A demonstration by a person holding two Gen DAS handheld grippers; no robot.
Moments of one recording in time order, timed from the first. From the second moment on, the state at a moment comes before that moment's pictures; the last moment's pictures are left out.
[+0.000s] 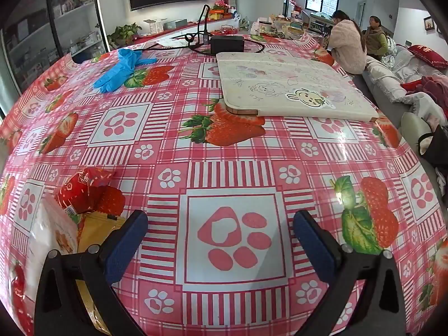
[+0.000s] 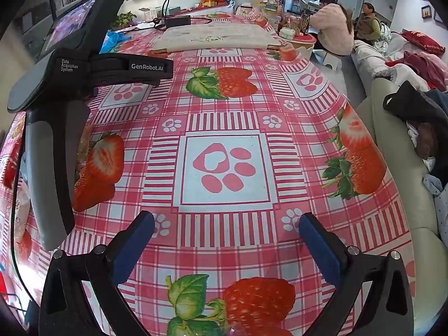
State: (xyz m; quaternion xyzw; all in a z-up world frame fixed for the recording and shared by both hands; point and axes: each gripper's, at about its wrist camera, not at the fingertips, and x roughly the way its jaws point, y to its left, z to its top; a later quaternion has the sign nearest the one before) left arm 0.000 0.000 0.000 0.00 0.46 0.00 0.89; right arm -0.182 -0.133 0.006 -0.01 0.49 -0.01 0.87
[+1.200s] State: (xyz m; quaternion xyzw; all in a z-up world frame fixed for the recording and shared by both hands) left arm 0.000 0.000 0.000 0.00 0.46 0.00 0.89; right arm -0.178 -0.131 0.006 -0.01 0.49 -0.02 0.87
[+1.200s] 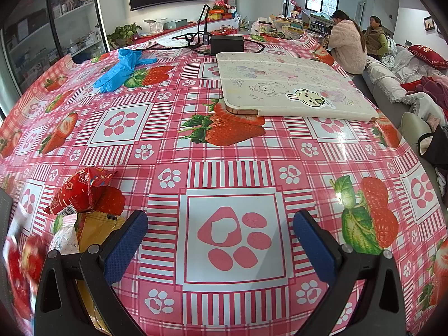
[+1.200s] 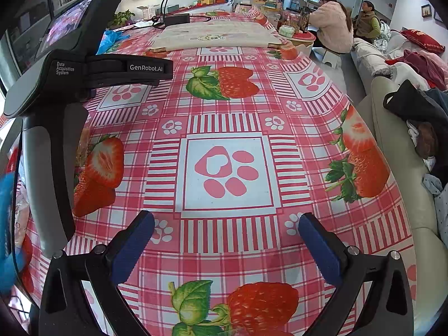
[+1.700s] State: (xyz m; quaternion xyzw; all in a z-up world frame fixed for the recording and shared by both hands) left arm 0.000 0.000 0.000 0.00 0.46 0.00 0.89; right arm -0.176 -0.131 0.006 -0.01 0.49 -0.01 0.87
